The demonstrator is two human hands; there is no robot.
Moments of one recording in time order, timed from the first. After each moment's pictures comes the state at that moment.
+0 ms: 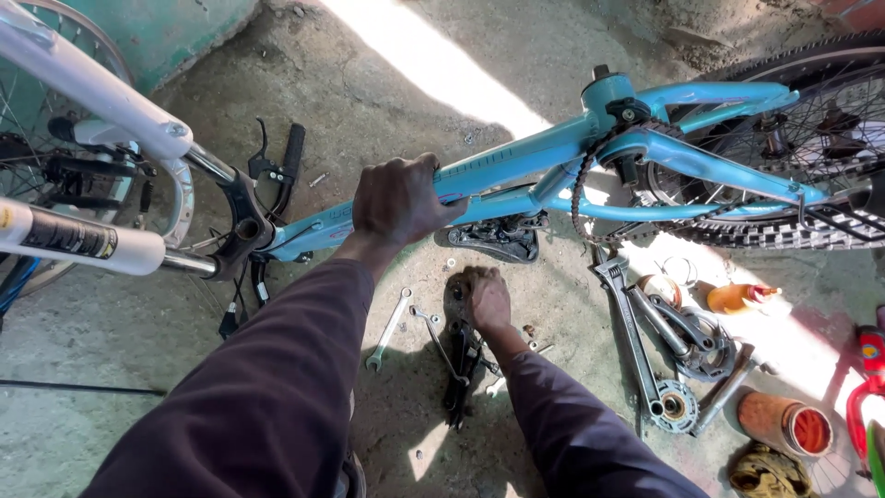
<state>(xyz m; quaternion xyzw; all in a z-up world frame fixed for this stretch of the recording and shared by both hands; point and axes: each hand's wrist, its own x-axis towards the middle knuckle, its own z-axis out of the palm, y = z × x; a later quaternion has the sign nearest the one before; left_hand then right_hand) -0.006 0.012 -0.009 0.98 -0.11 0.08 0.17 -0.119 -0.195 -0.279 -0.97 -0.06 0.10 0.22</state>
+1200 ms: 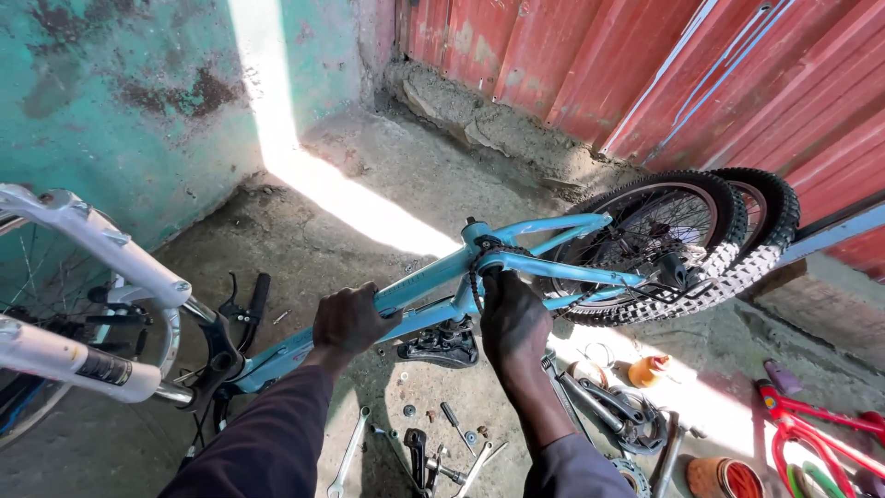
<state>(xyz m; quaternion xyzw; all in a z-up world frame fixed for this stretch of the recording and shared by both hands) -0.028 0.004 0.050 0.99 -0.07 0.02 0.15 -0.094 -0.225 0.148 -0.91 0.18 -0.11 0.35</state>
